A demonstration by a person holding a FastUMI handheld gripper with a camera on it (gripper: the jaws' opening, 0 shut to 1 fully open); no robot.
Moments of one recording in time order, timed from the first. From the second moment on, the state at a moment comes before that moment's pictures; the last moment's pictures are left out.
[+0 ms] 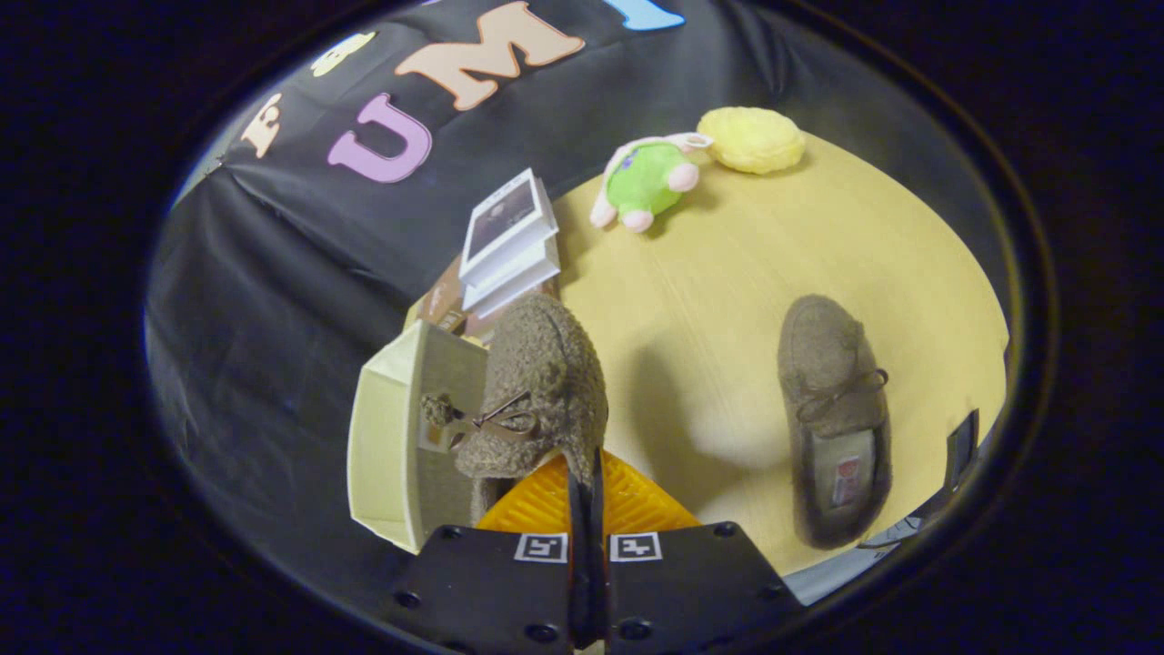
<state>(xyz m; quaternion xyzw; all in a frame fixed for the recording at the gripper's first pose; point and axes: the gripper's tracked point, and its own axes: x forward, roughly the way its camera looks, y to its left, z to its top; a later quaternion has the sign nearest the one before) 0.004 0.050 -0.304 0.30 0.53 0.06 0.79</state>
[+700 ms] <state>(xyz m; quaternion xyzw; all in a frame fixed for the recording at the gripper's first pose) 0.050 0.206 -0.227 0.32 0.51 0.14 0.79</state>
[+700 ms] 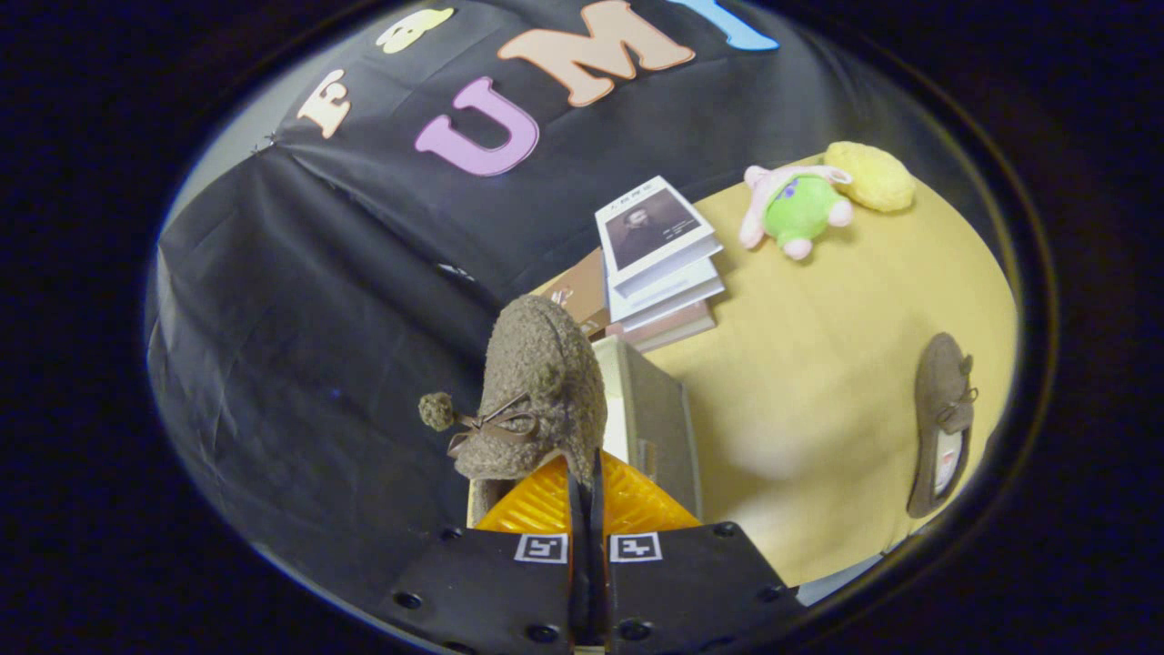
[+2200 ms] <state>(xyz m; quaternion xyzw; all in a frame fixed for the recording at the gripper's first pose) 0.007 0.336 -0.350 0.11 0.62 0.17 0.75</state>
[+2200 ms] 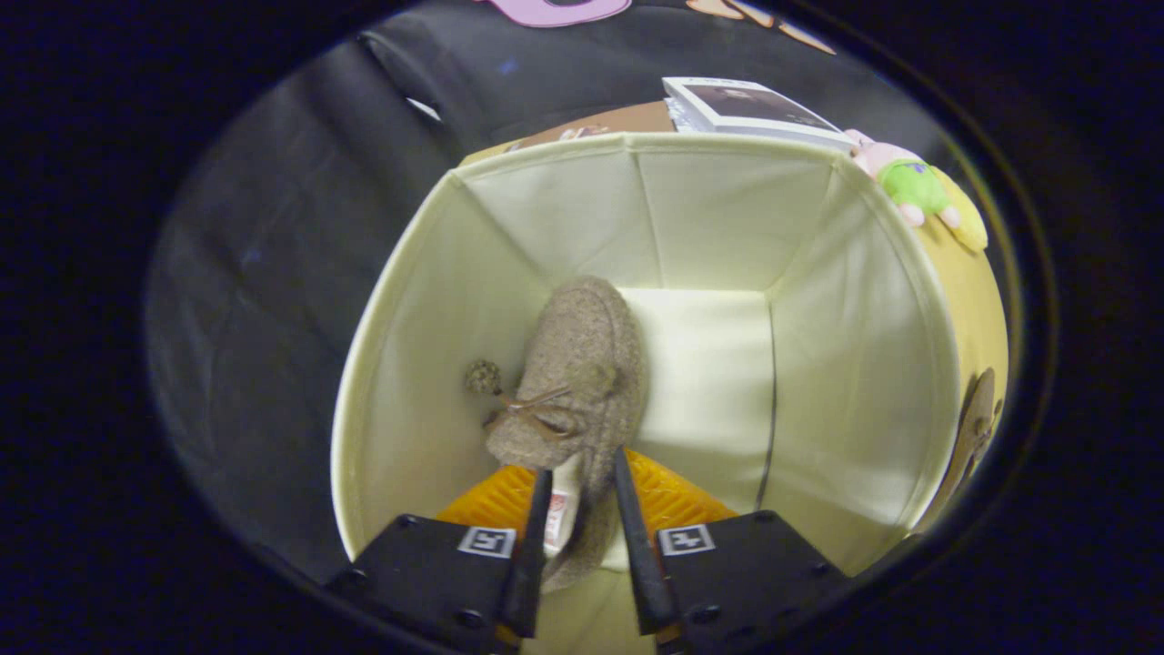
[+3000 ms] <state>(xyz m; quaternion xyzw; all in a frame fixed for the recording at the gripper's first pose) 0.034 0.241 -0.219 0.04 0.38 0.27 0.88</state>
